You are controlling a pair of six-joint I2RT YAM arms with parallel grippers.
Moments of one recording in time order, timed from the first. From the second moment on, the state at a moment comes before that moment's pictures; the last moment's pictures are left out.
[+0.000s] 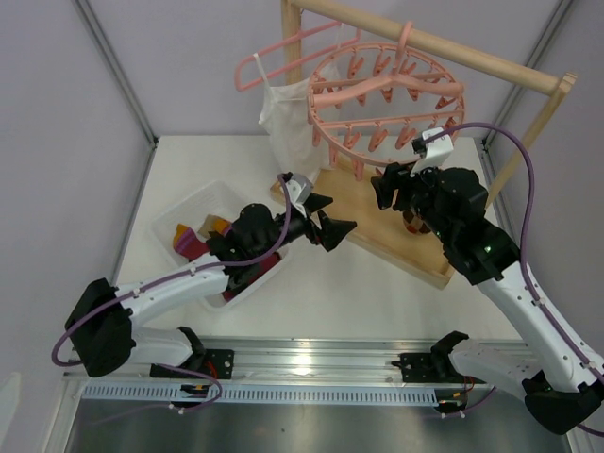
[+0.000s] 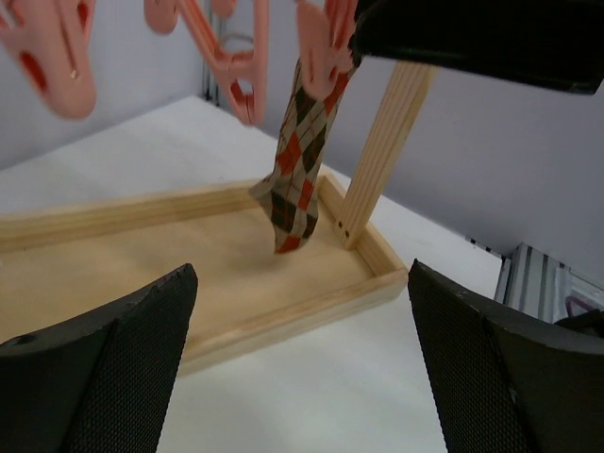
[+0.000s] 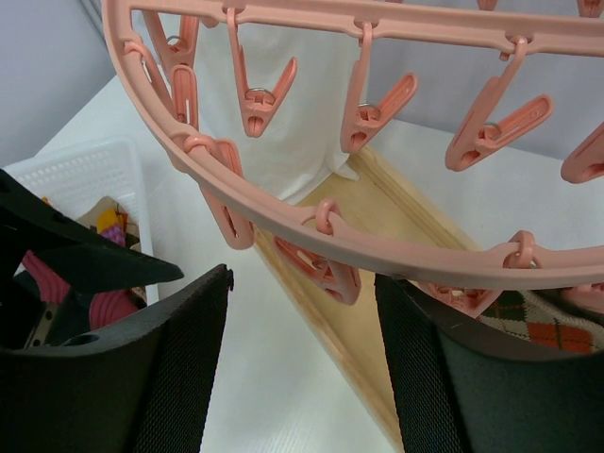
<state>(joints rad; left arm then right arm) -0.86 1.27 0.83 0.51 0.15 -0.25 0.59 1.00 1.23 -0.37 0.15 0.10</state>
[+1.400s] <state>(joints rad) -0.86 1.53 1.07 0.74 0.27 -0.09 0.59 1.01 1.27 -0.41 0.20 0.14</state>
